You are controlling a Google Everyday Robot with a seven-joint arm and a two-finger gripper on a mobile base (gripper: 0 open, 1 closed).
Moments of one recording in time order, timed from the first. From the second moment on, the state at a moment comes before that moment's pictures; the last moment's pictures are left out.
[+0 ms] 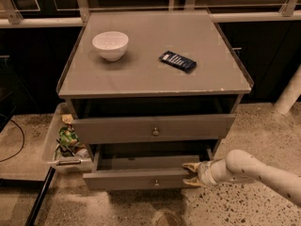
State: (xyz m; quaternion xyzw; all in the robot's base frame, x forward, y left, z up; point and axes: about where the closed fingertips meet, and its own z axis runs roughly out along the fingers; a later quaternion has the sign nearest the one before) arm 0.517 -0.187 0.399 -0.72 0.60 0.11 0.33
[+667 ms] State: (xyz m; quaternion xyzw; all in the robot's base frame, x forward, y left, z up) arm 0.521 -0.185 0.396 -0.72 0.60 0.12 0.32
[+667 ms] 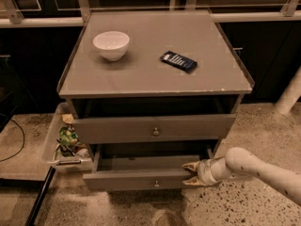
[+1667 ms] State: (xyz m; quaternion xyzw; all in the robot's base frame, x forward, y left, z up) arm 0.508 -0.196 0.387 -0.72 0.61 0.15 0.31
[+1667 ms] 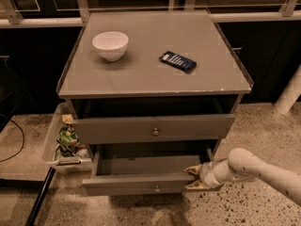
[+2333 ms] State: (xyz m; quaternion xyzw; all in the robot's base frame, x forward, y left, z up) arm 0.507 -0.196 0.393 -0.72 0.60 0.14 0.31
